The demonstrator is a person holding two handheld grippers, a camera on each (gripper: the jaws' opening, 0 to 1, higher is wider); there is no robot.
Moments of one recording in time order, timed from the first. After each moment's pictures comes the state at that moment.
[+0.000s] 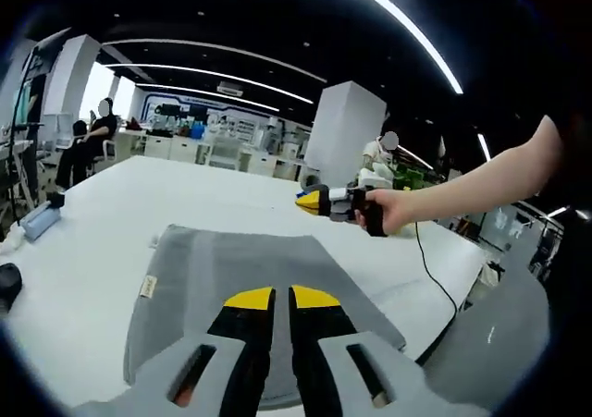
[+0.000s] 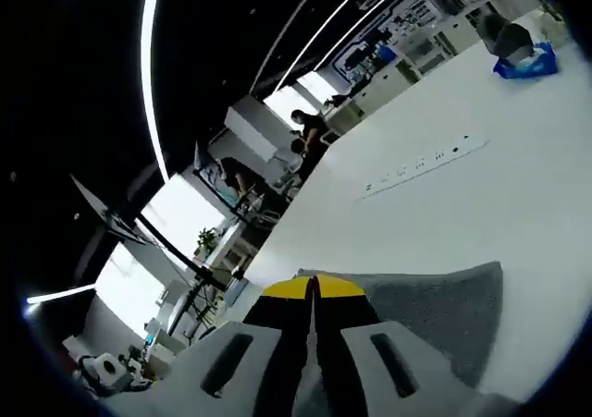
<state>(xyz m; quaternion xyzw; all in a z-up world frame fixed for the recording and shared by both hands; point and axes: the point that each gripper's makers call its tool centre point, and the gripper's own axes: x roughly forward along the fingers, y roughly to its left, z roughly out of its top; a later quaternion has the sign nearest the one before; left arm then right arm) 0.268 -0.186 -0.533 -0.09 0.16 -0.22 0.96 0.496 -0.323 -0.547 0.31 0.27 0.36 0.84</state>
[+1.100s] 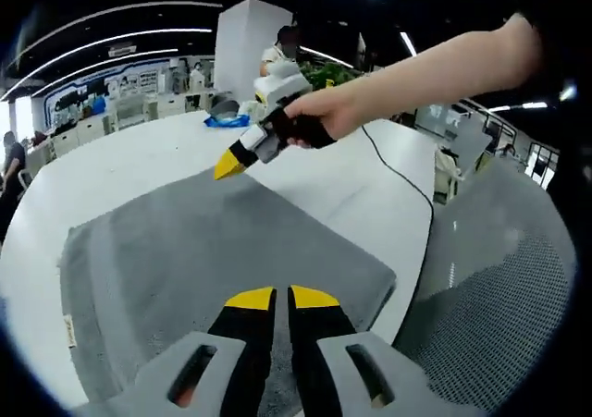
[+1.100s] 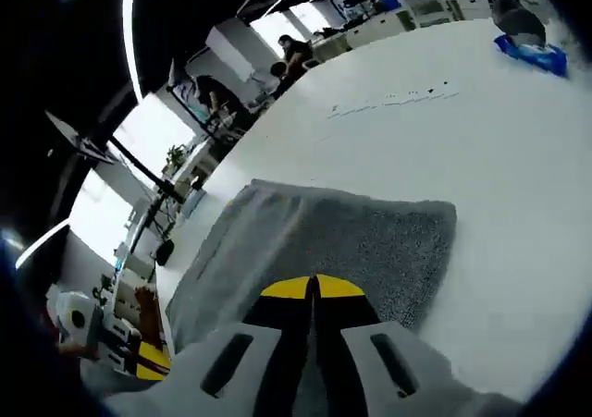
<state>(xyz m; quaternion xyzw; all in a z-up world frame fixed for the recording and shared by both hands) 0.280 -0.279 -0.618 0.12 0.32 -0.41 0.85 0.452 -0.343 -0.627 0.07 0.43 0.41 0.80</state>
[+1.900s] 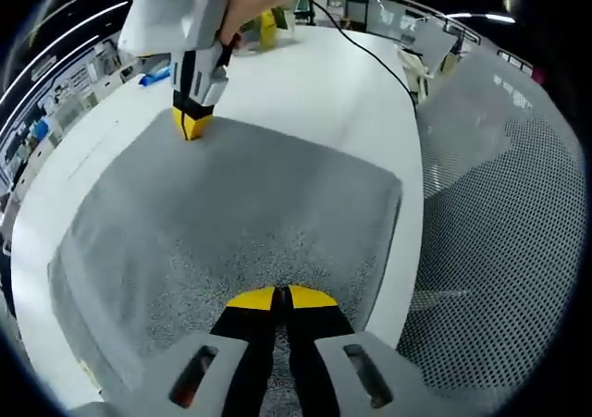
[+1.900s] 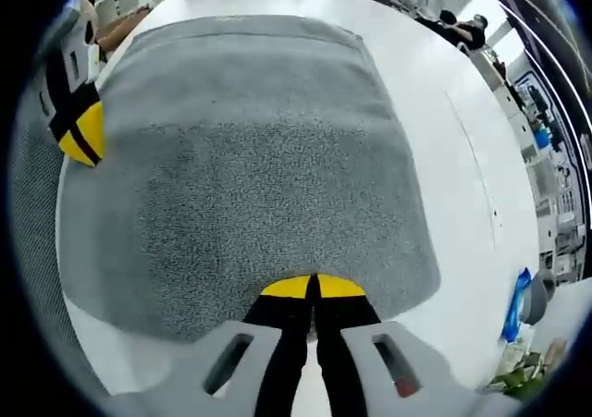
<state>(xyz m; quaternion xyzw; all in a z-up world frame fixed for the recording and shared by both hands) 0.268 -0.277 -0.657 0.27 0.38 -0.48 0.75 0.443 -0.367 -0.664 -0.46 0.39 0.46 0.65</state>
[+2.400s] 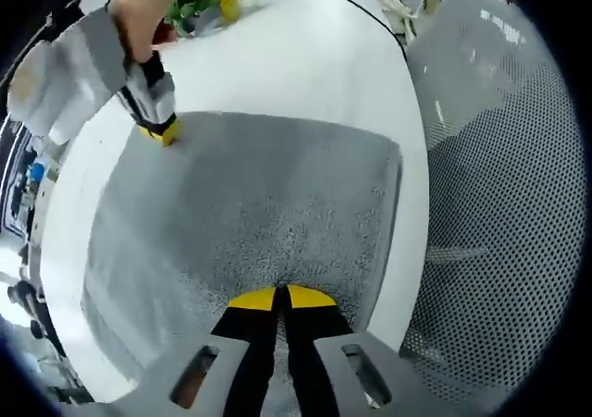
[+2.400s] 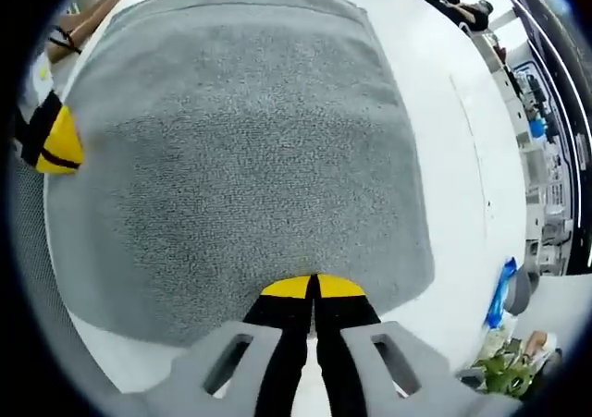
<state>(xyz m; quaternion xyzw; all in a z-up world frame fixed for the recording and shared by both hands) 0.264 -0.282 -0.659 0.44 0.39 -0.44 0.68 0.441 -0.373 -0.666 -0.52 0.43 0.40 0.62</state>
